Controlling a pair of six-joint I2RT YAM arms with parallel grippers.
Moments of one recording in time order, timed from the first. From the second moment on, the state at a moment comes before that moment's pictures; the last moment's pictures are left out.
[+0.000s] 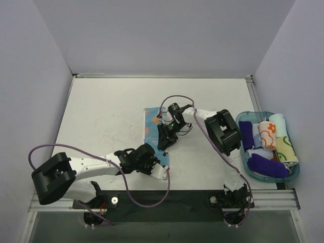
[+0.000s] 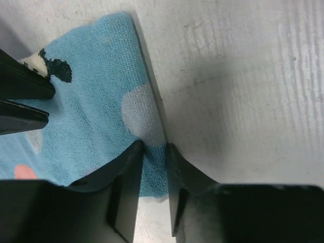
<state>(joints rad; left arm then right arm) -1.03 1.32 0.57 -0.23 0.09 0.88 0.58 2.15 1.40 -0.67 -0.81 0.21</state>
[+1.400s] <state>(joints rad) -0.70 1.49 0.96 -0.62 0.53 0.56 0.60 2.20 1.50 -0.72 -0.79 0.13</state>
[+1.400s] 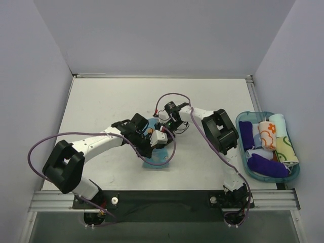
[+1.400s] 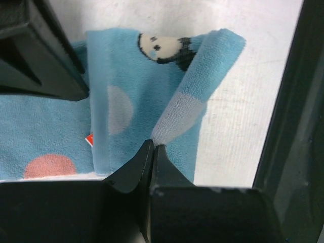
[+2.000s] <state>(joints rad) -0.55 1.67 1.01 -0.53 0.58 0.44 0.60 2.20 1.50 -0.72 -0.80 0.13</state>
